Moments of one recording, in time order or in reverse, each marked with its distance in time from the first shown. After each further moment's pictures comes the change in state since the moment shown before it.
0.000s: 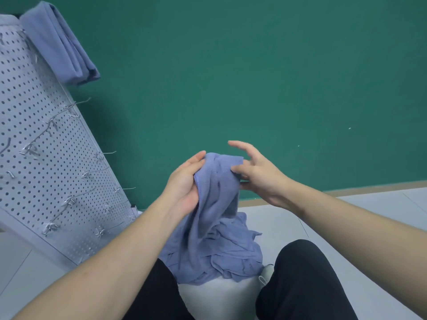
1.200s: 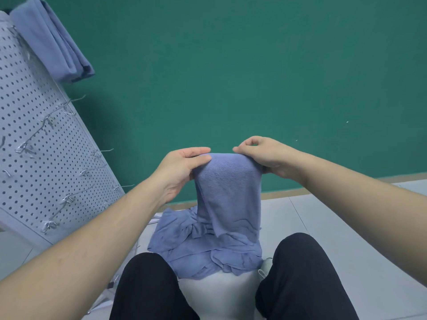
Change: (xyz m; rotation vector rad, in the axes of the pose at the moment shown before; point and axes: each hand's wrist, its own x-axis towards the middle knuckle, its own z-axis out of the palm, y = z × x) left_hand 0.003 0.025 -0.003 0.700 -0.060 0.069; right_hand 0.017 -0.030 -0.026 -0.476 0.173 0.195
